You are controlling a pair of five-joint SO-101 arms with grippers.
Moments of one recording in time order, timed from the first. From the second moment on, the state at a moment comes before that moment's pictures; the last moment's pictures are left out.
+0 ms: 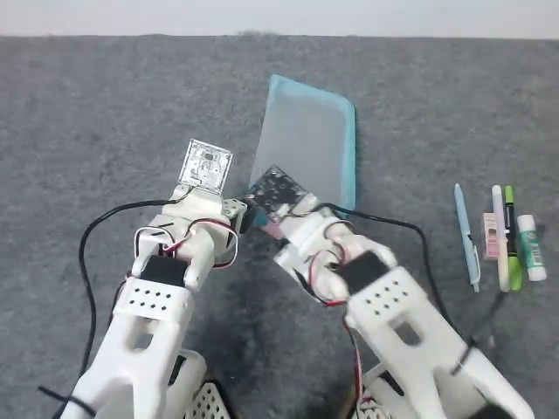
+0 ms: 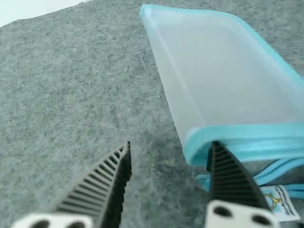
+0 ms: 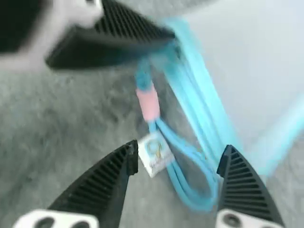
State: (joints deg) left arm 4.3 -44.9 70.1 26.2 -2.3; right arm -38.1 -37.2 55.3 42.4 15.3
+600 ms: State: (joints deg) left arm 3.1 -44.9 69.8 28.3 -2.3; right arm -40.9 -14.9 55.3 18.1 15.2
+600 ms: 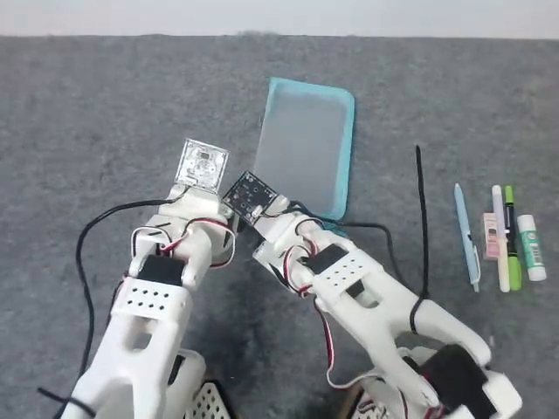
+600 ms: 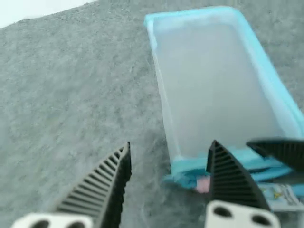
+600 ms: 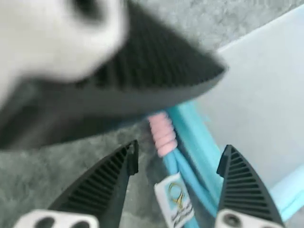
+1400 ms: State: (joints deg) left arm -15.3 -44.9 63.3 35.1 -1.8; right arm -40.9 19.1 14.9 46.2 20.4
